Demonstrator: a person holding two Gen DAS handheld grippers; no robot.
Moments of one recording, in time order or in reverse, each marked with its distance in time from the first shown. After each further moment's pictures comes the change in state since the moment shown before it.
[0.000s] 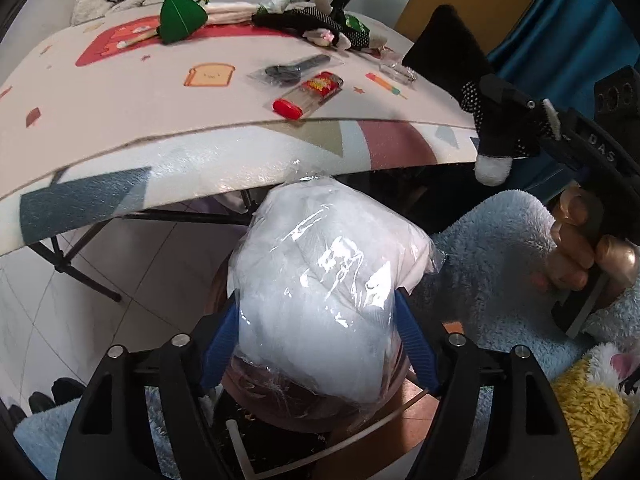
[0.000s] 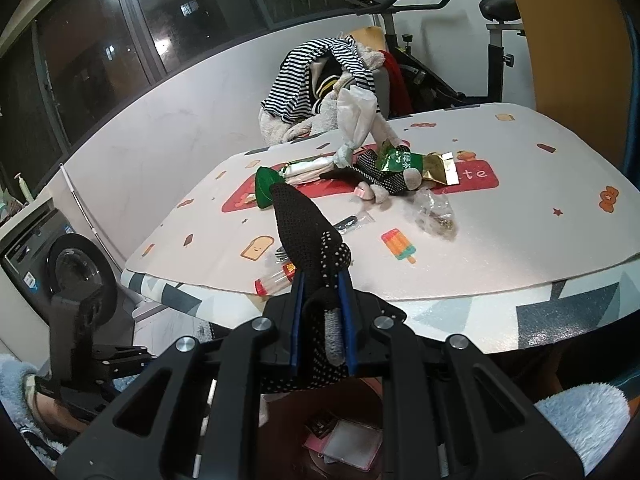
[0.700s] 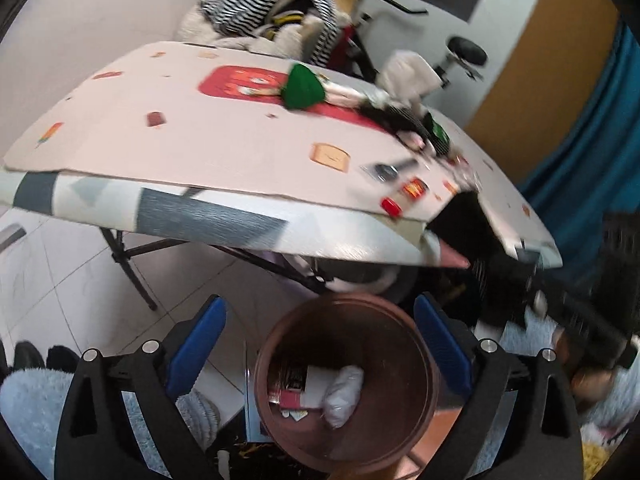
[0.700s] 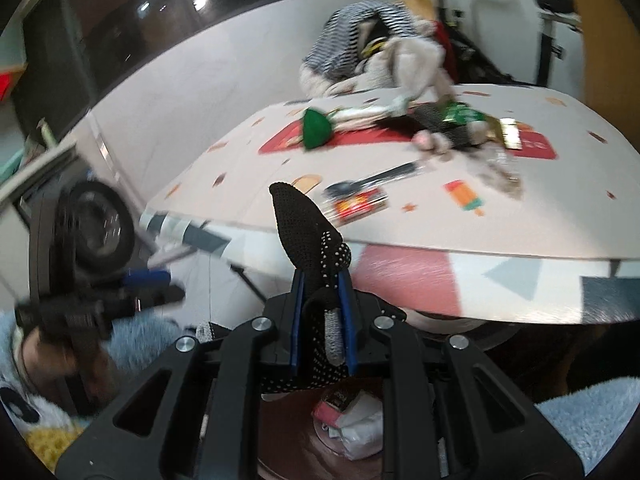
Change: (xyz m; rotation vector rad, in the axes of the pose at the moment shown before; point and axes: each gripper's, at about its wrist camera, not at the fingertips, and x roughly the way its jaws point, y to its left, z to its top) left arm -0.055 0.040 -0.010 -0.266 -0.319 0.171; right arm 0.033 0.045 -0.038 -0.176 0.169 0.110
